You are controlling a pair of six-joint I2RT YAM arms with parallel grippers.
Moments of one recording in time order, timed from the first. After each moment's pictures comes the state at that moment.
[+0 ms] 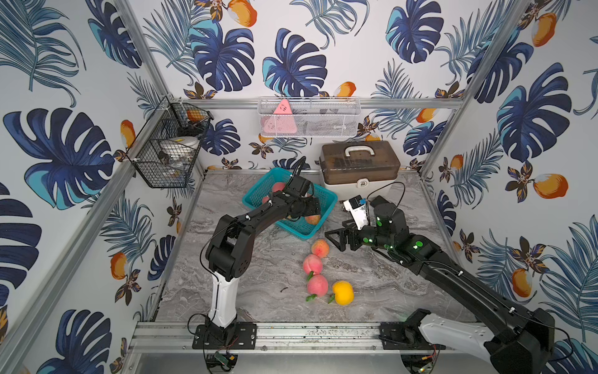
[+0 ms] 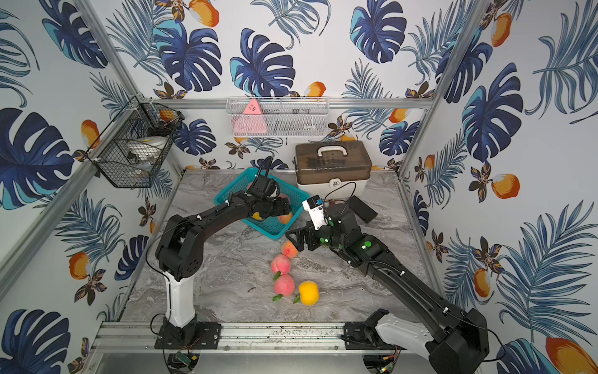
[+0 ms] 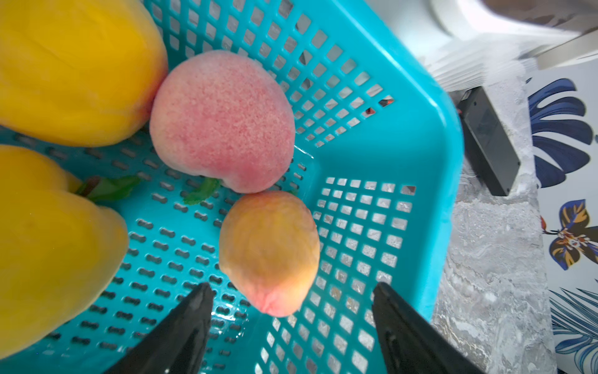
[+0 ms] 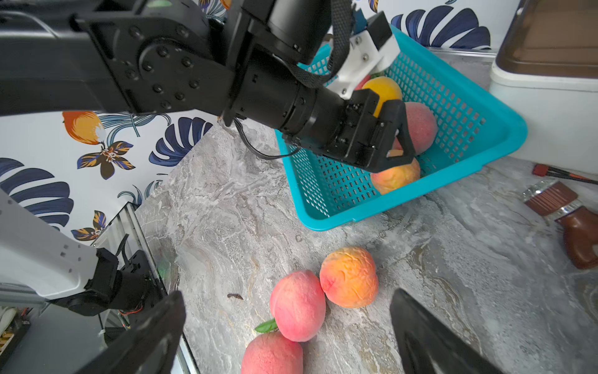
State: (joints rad) left arm -0.45 2.00 1.58 -0.48 0.14 -0.57; right arm 0.63 1.10 0.94 -0.35 -0.29 0.26
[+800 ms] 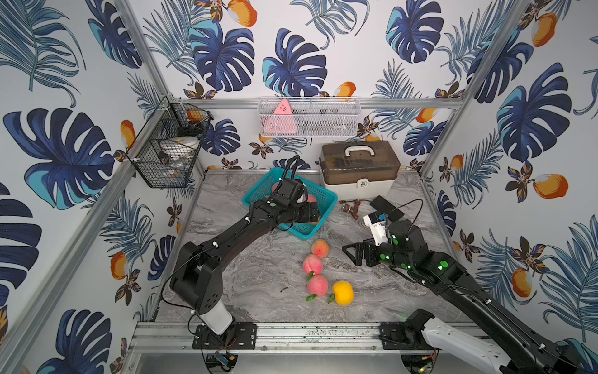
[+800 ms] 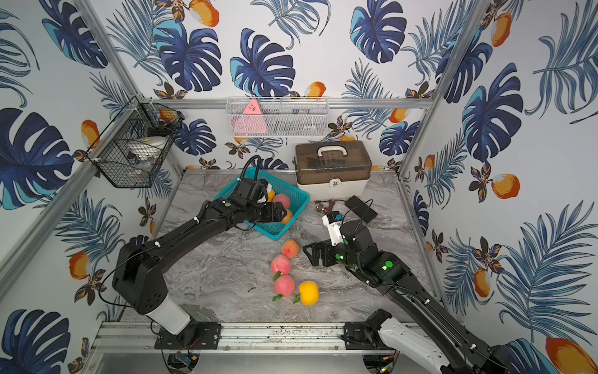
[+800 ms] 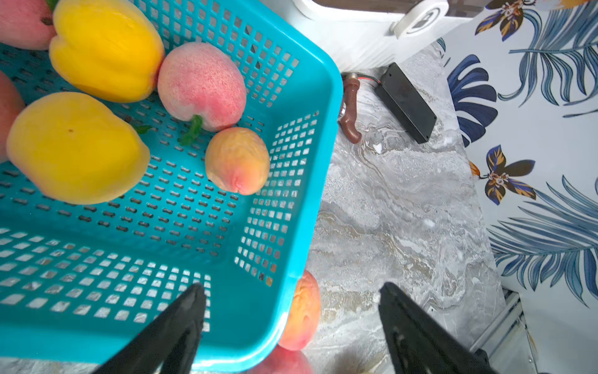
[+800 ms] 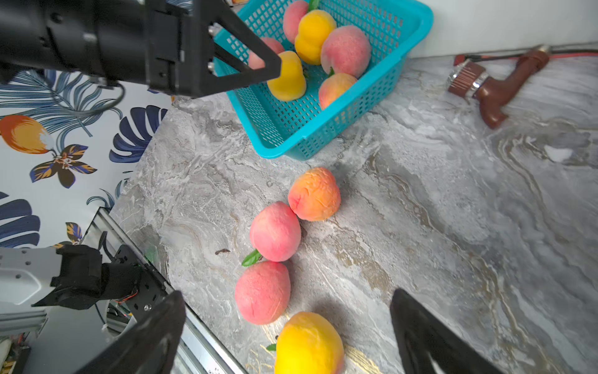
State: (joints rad) left arm -0.53 1.62 1.36 -0.55 0.15 -0.53; right arm 0.65 0.84 0.84 -0.66 -0.13 0.42
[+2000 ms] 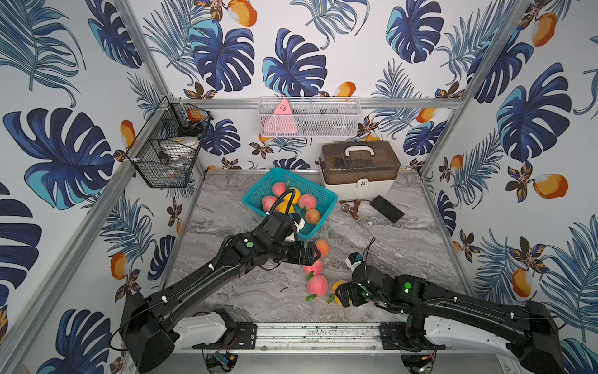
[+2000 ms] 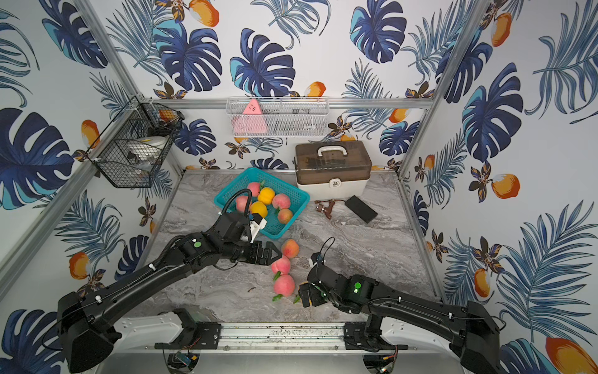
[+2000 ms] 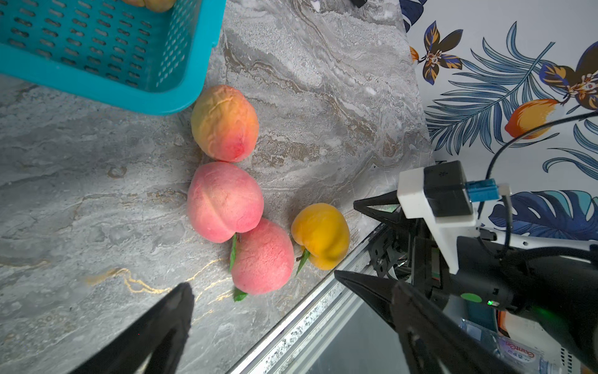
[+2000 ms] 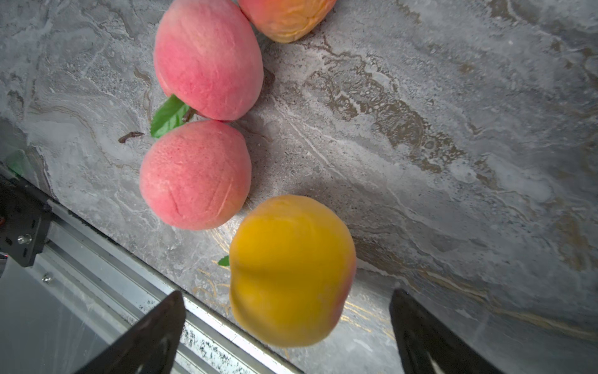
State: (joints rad) left arm -0.70 1.19 1.00 -0.66 0.31 -0.63; right arm 1.11 0.94 0.56 -0.63 0.15 0.73
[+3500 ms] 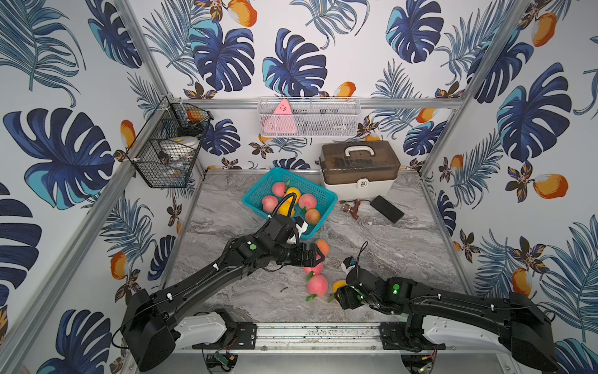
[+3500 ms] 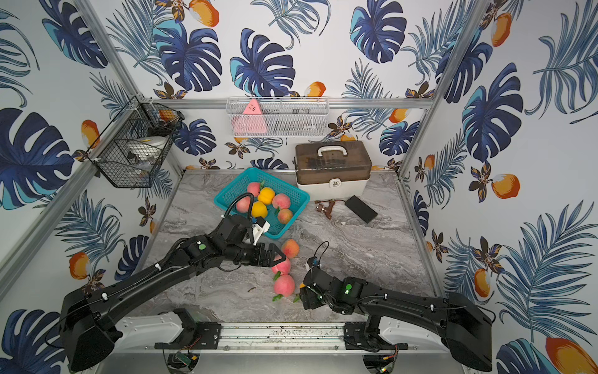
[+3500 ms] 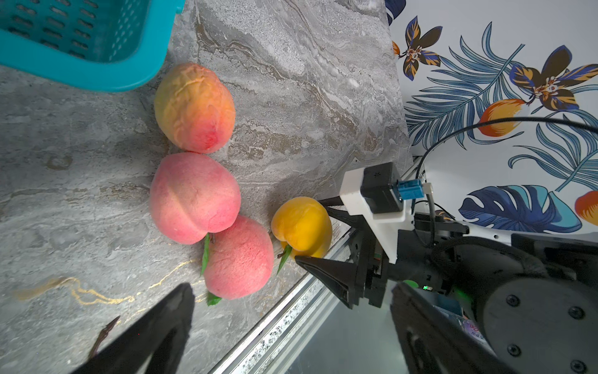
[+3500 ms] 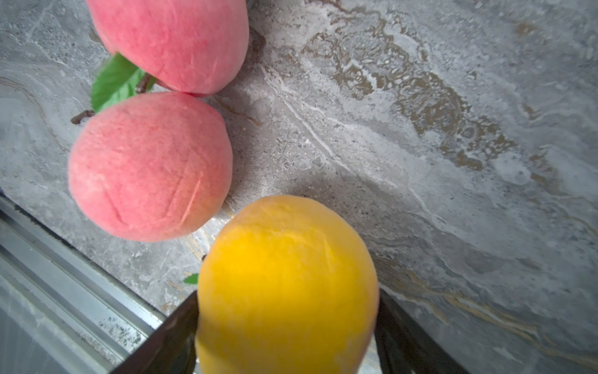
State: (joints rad) left arm -0.70 1.20 0.96 -0.57 0.38 -0.68; right arm 1.11 1.05 0.49 -0.50 0.14 0.72
